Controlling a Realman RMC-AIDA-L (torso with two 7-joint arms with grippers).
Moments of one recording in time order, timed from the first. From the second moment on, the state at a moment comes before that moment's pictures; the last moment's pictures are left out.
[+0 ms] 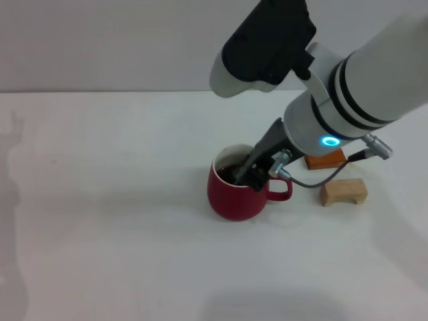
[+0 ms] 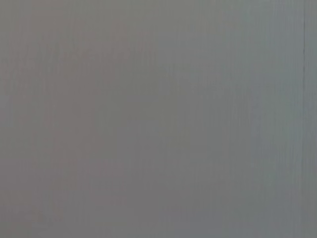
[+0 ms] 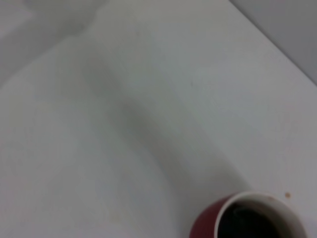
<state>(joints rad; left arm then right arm) -0.53 -2.05 -1.38 -0.18 2.24 1.08 0.03 0.80 2.07 1.39 1.55 -2.61 1.49 -0.26</state>
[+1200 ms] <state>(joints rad) -0.53 -2.05 -1.38 -0.18 2.23 1.09 0.03 0.82 2.08 1.39 1.48 -2.62 1.39 -0.26</state>
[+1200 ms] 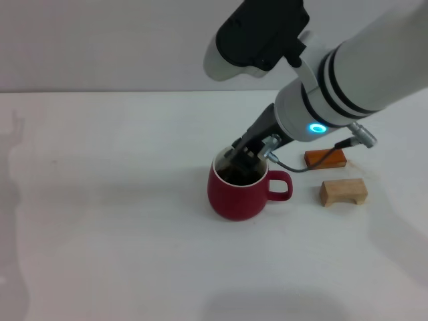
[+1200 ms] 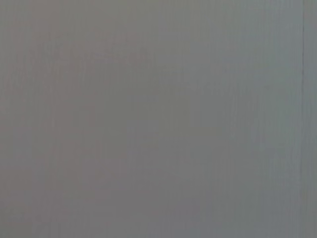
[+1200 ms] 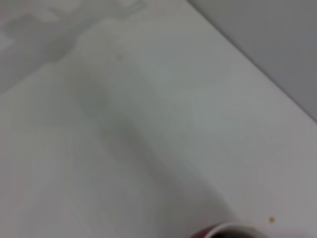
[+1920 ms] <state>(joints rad) -0.53 -2.05 -1.38 -0.18 2.23 1.08 0.03 0.81 2.07 1.39 1.45 -2.60 1.41 -0.29</state>
